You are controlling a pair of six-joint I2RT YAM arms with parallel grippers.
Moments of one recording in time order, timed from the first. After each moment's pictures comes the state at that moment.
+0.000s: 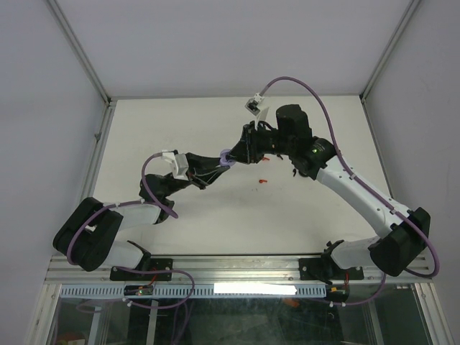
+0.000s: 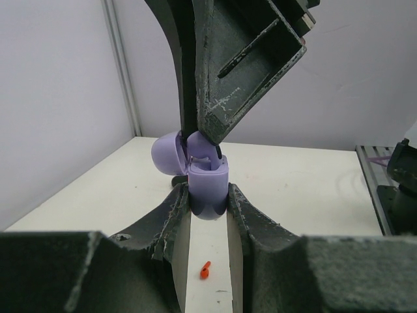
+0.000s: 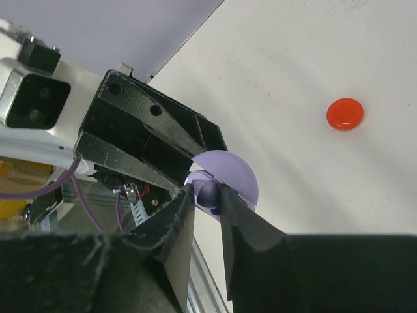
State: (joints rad) left arm -0.54 1.38 0.39 1.53 0.66 -0.24; right arm 0.67 1.34 1.28 -0.33 -0.56 0.39
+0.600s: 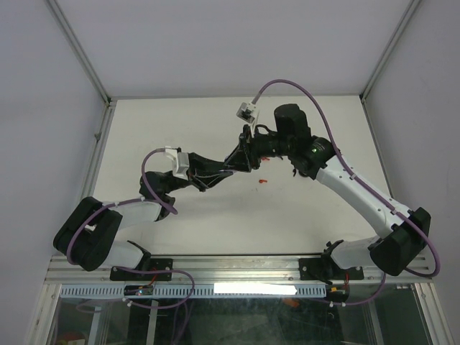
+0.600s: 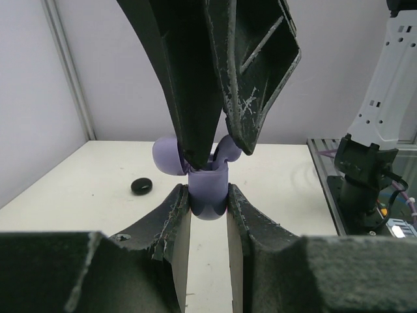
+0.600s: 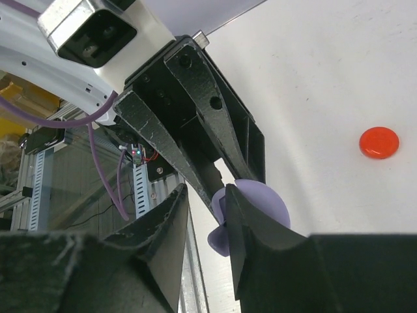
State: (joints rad) left arm -0.53 1.38 0.43 1.53 0.80 -0.35; right arm 0.68 1.34 1.31 -0.37 -0.77 0.16
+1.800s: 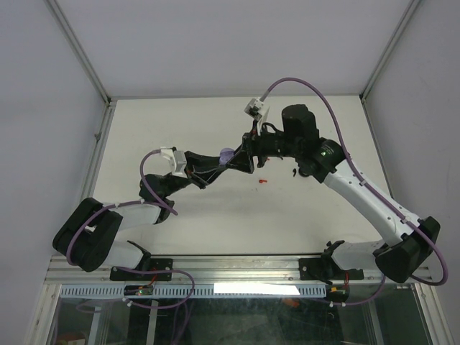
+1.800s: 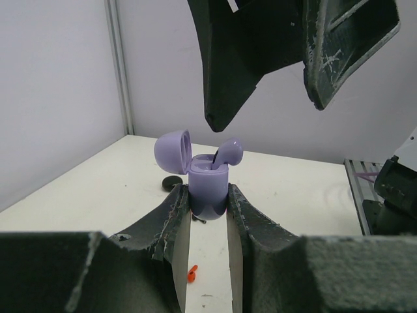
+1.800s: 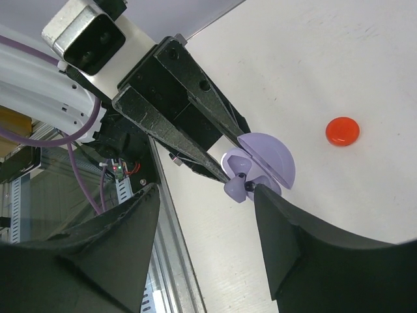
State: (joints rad) left arm -0.54 1.38 0.39 1.53 0.64 -0.32; right arm 0.68 1.28 1.32 -0.42 -0.63 0.18
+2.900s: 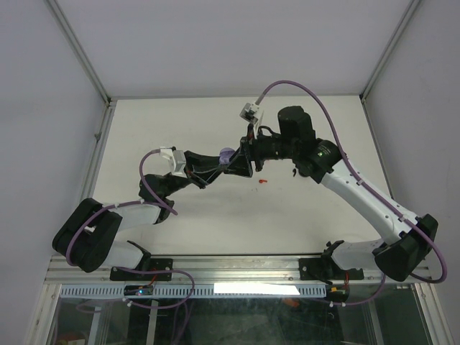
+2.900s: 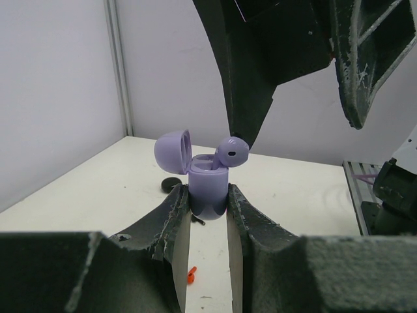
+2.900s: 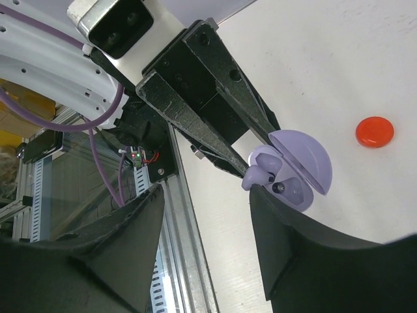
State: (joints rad) left arm -0.54 1.37 0.39 1.53 0.64 -0.33; right arm 0.70 1.29 1.31 -0.42 -0.71 0.18
